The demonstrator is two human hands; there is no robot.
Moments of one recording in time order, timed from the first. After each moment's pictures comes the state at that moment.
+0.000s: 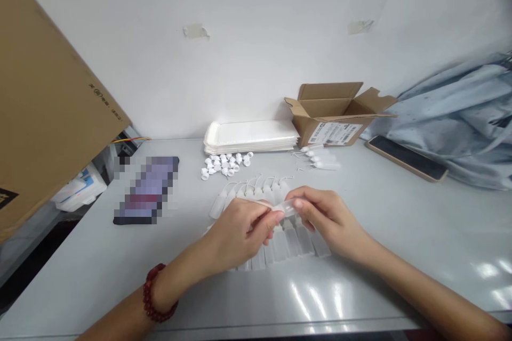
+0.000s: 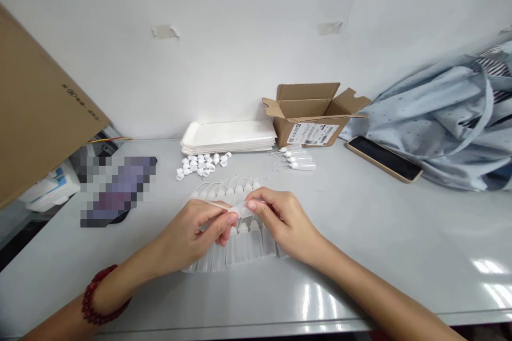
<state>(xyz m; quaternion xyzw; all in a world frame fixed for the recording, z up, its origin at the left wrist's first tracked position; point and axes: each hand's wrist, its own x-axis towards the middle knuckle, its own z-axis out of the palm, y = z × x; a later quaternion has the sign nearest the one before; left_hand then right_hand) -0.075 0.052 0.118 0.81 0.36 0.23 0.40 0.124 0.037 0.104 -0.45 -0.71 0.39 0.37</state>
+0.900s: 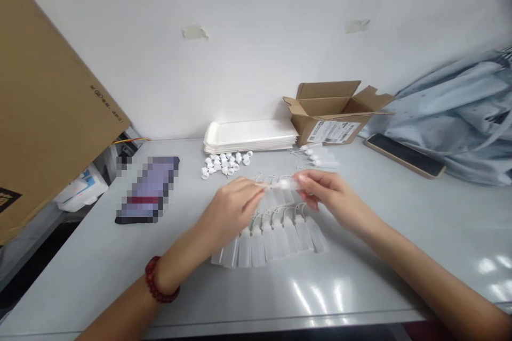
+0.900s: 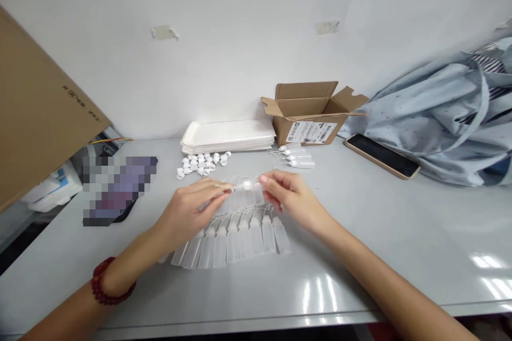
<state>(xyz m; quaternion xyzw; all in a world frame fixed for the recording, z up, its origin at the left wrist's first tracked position) -0.088 0.077 0.095 0.88 0.31 0.35 0.12 0.136 0.058 0.106 -0.51 -0.59 0.50 0.38</state>
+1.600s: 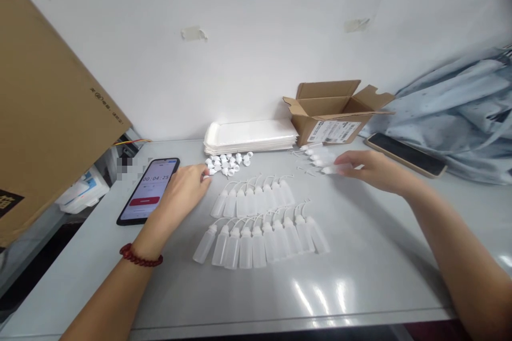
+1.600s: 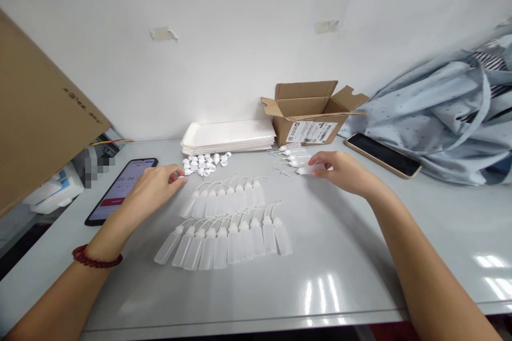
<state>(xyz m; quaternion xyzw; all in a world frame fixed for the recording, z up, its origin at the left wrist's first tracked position) -0.150 0.123 0.111 0.76 0.64 0.05 0.04 0.255 0.105 0.097 -0.66 -0.71 0.19 0.17</state>
